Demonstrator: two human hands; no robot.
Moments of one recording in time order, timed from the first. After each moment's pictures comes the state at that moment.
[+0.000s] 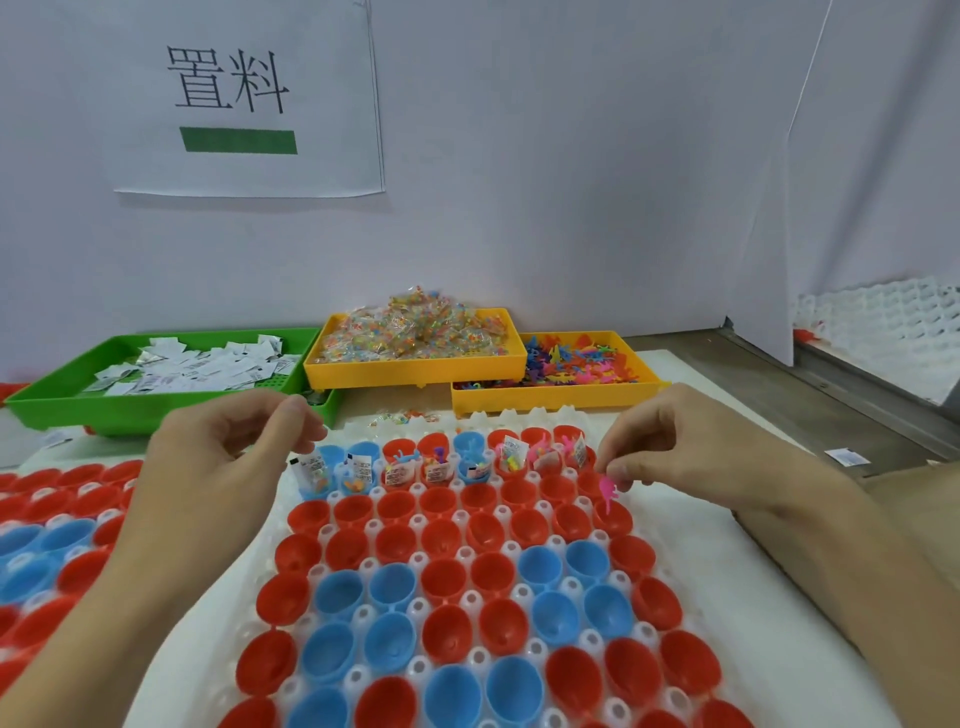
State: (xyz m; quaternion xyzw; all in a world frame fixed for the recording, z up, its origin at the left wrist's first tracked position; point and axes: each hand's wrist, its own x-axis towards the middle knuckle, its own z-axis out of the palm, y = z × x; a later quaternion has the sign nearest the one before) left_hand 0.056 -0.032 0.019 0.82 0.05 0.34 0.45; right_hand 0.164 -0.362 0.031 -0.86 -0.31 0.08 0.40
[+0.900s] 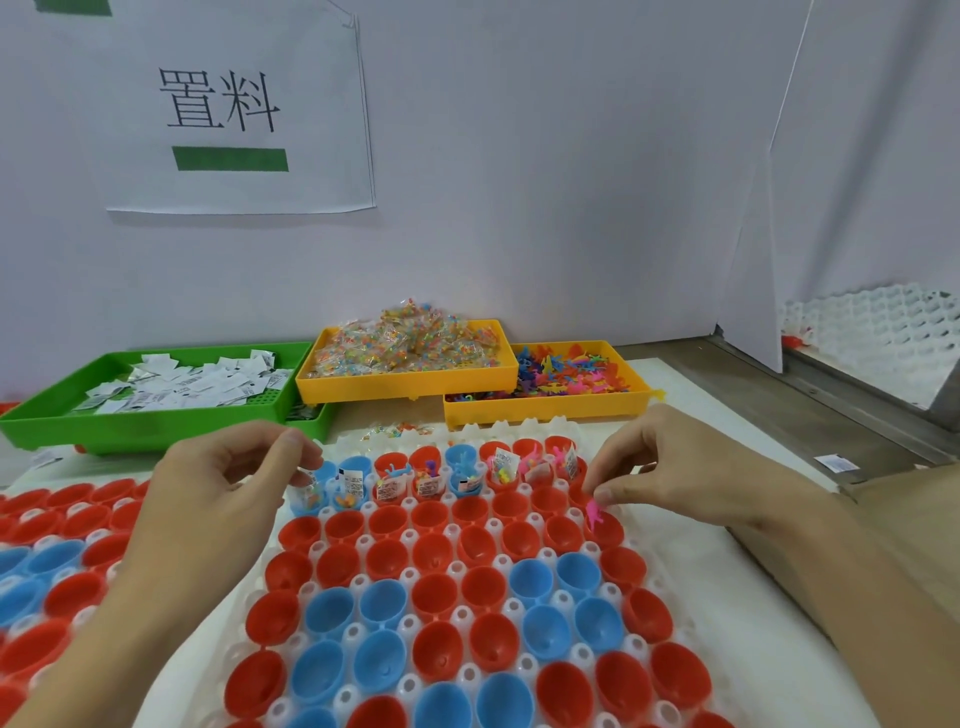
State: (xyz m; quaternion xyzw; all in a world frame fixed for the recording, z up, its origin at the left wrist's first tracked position) left_hand 0.051 -0.042 0.021 0.83 0.08 0.30 0.46; right_hand 0.166 -0.363 0.025 -0.87 -0.31 0.08 0.37
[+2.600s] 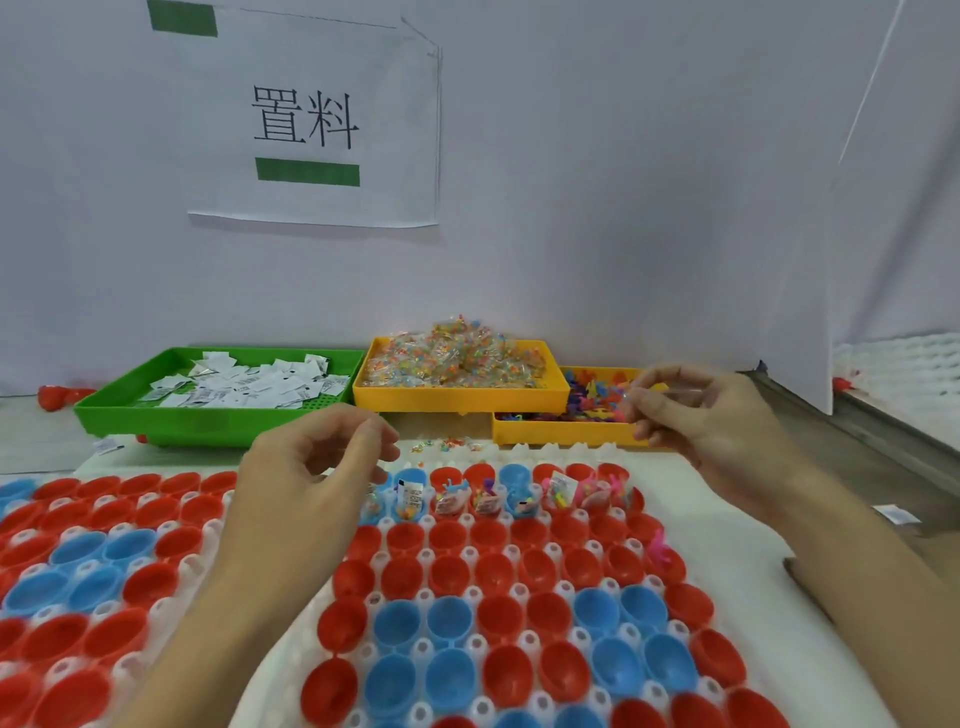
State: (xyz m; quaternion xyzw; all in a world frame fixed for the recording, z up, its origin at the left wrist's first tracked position) left_hand 0.049 -0.047 0.031 0.78 0.03 0.34 0.52; right_hand 0.186 -0.323 0.040 -0.72 -0.19 -0.03 0.66
